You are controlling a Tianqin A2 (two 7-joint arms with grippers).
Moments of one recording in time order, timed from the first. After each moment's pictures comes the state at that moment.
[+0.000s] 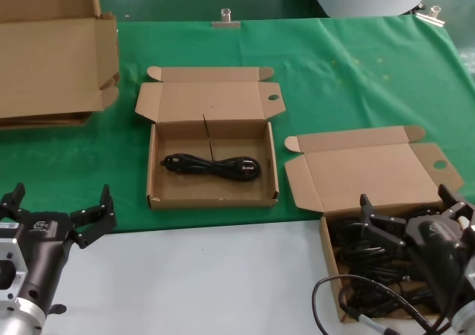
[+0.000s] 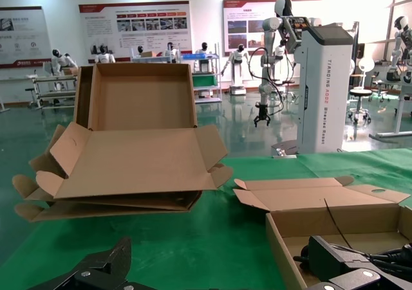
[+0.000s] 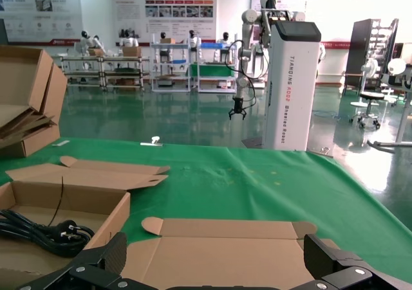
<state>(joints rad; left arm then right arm) 0.00 -0.30 1.60 -1.60 -1.80 0.00 0.00 0.03 0.31 -1.62 1.59 1.78 -0.01 0.02</state>
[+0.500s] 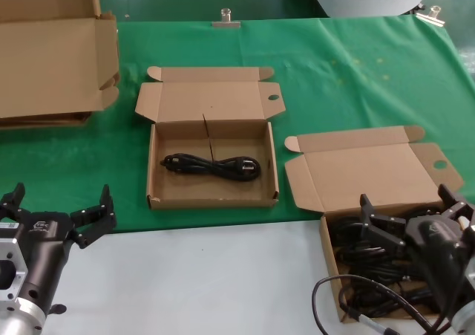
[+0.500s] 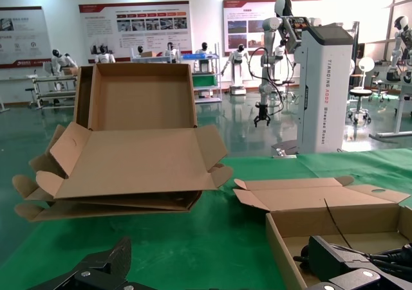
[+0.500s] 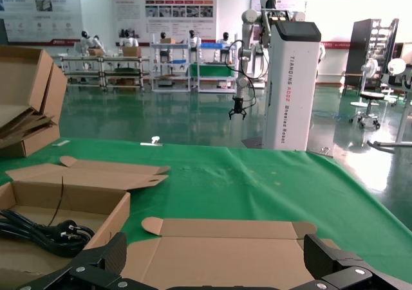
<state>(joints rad) 0.00 -0.30 1.60 -1.60 -1.80 0.00 0.00 0.03 0.31 -1.62 1.59 1.78 -0.01 0.02</state>
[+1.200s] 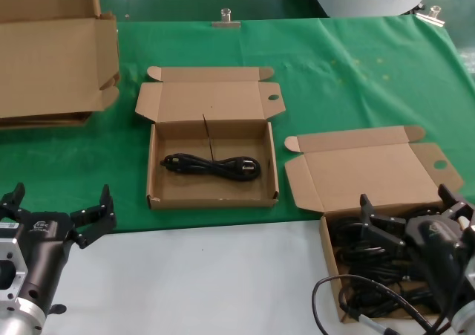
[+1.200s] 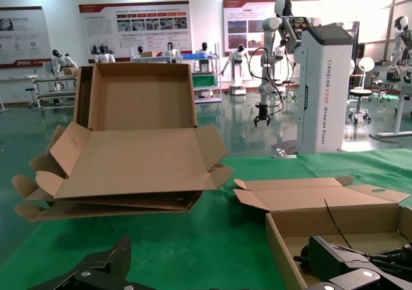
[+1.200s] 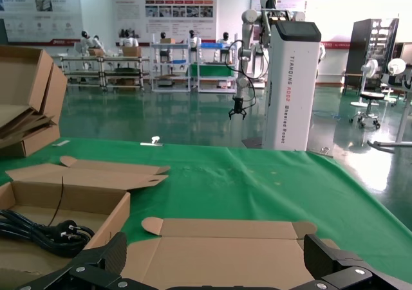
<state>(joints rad) 0.00 -0.30 1.60 -1.60 -1.80 0.00 0.00 0.03 0.31 -1.62 1.59 1.78 -0.01 0.02</state>
